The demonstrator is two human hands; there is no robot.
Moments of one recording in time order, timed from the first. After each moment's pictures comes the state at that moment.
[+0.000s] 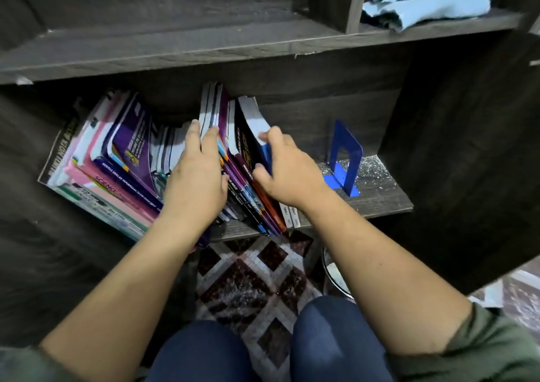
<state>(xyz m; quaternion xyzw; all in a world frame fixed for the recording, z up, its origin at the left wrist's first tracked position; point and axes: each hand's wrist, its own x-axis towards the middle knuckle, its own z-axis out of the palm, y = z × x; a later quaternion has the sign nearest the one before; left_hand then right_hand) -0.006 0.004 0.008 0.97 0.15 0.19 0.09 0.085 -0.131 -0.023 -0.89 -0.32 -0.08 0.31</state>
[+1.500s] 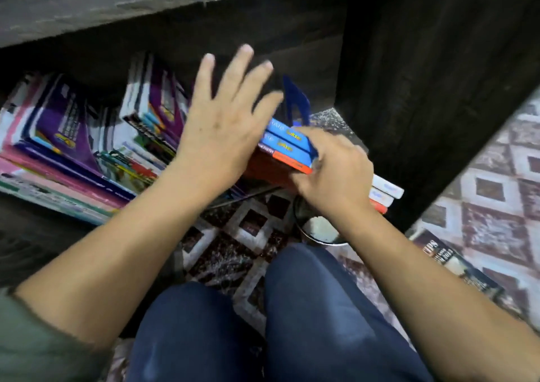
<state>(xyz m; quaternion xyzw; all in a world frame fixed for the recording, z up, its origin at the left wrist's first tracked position) -0.001 -0.099 0.031 0.91 -0.20 0.31 -0.18 0.003 -0.267 -0.042 -0.89 -0.14 -0.31 0.30</state>
